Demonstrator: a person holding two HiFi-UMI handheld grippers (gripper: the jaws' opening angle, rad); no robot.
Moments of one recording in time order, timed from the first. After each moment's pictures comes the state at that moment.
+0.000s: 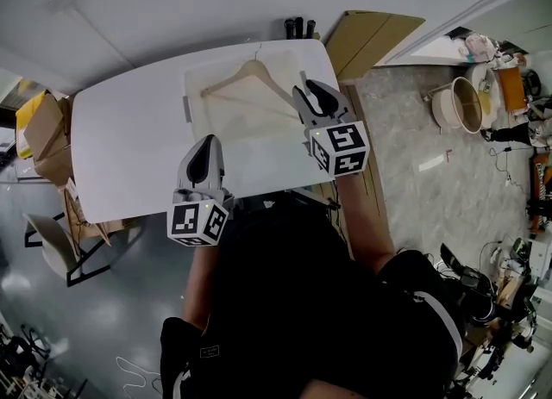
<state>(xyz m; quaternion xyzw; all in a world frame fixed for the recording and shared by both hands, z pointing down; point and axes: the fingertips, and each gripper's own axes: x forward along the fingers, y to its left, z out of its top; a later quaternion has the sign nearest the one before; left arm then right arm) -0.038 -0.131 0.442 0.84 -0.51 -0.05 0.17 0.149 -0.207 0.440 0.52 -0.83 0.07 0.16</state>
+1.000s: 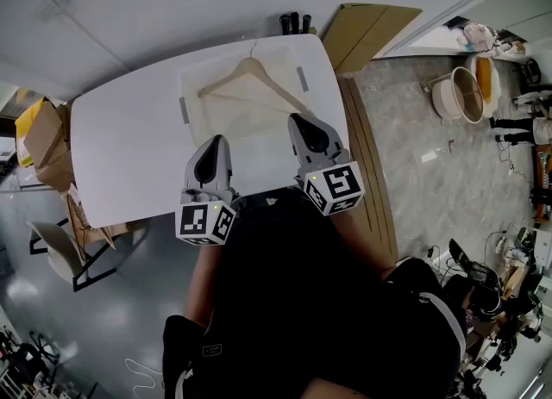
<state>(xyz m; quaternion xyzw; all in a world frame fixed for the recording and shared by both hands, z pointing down) -0.017 -0.126 0.445 0.86 -0.48 -0.05 0.16 0.125 -0.136 0.438 0.52 -0.84 0.08 0.08</state>
